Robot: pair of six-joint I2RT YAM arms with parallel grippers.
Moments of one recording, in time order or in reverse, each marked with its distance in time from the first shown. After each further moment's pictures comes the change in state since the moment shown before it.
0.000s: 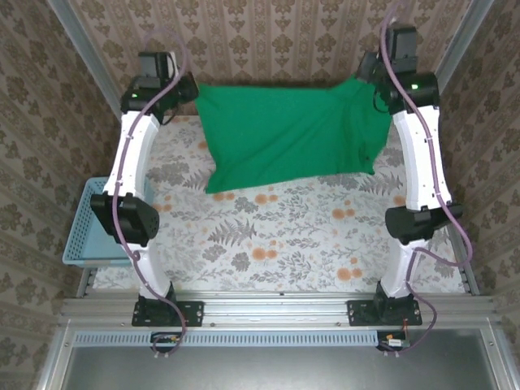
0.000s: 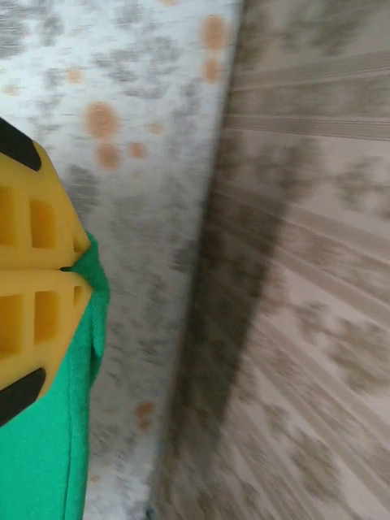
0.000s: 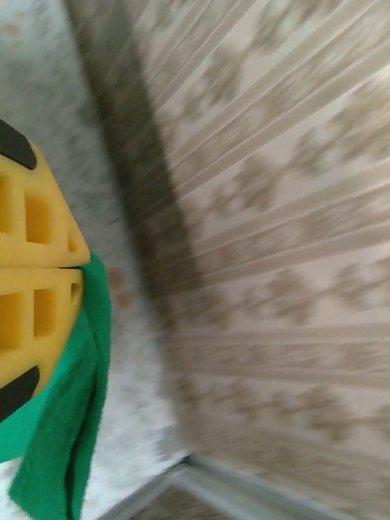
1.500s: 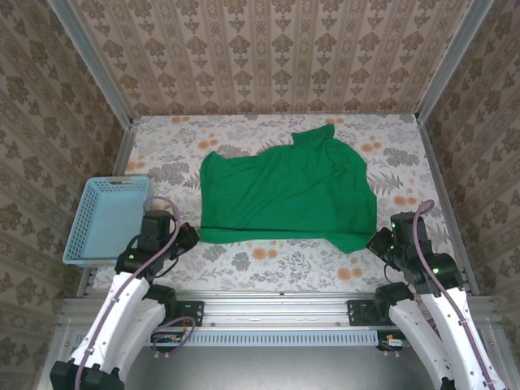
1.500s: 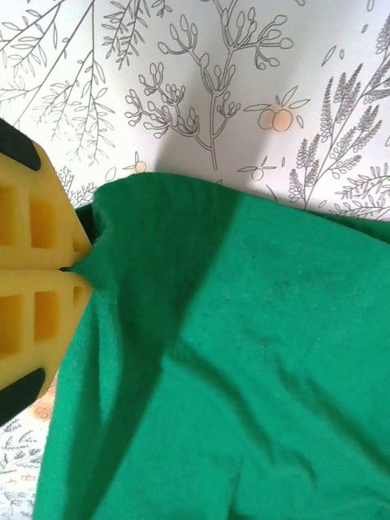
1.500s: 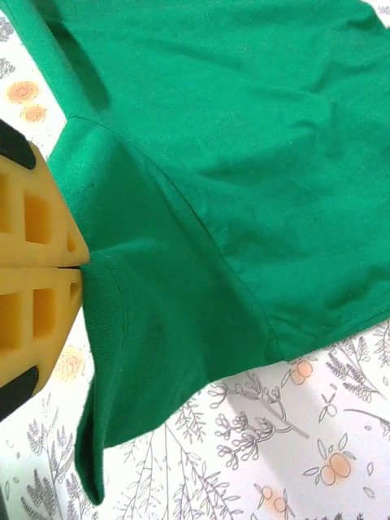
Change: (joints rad) left arm -0.102 -1.329 -1.828 0.143 0.017 -0.322; right arm 0.045 -1.501 -2.026 -0.049 -0.235 0.545
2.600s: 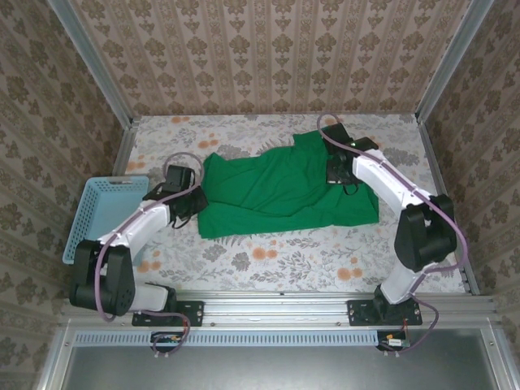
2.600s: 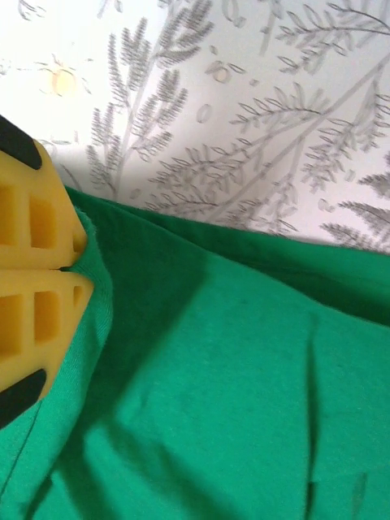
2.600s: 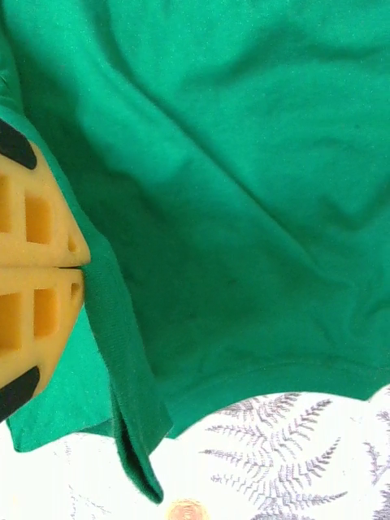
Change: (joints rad) left arm 0.002 0.756 0.353 0.245 -0.146 0.044; right arm 0.138 1.237 0.747 0.159 0.291 -0.420
